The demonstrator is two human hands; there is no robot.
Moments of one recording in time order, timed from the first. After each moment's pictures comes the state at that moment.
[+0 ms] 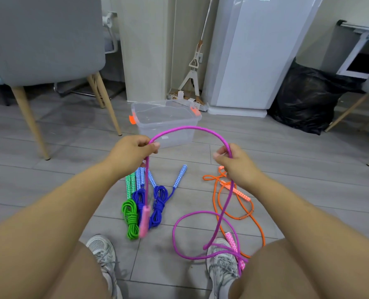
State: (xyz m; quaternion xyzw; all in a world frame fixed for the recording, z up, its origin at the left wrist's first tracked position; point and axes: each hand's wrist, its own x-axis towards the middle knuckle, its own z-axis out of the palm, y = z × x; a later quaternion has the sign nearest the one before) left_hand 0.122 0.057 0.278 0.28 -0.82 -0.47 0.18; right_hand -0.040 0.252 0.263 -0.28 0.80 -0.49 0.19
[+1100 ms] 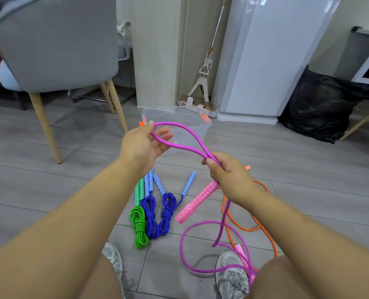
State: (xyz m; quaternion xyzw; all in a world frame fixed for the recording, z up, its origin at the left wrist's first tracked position) left_hand 0.101 0.059 0.307 0.29 -0.38 -0.82 0.32; right_hand -0.013 0.222 0.262 -0.42 0.77 -0.46 0.15
